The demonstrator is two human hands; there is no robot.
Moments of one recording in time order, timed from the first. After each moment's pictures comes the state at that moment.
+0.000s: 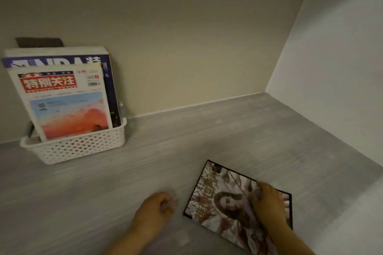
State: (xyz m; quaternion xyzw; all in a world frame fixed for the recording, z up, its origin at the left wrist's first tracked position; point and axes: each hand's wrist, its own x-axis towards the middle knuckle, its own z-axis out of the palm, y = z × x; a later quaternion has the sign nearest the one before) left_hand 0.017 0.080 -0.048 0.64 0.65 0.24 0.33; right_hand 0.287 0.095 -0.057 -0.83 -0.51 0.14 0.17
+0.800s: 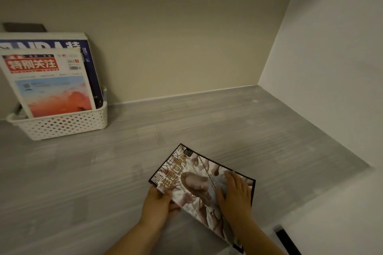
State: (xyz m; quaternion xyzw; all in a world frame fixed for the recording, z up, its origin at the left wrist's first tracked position) left_hand 0.137 0.038 -0.037 0.30 0.60 0.50 0.56; right_hand 0.317 0.070 -0.076 -0.74 -0.63 0.17 0.13
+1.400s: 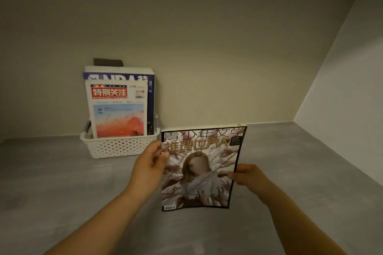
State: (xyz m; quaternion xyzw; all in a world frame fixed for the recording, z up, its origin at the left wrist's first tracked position) left_hand -0.030 0.072 0.074 0.52 0.51 0.59 0.34; right_hand 0.201 0.134 0.063 -0.58 -0.61 0.47 0.26
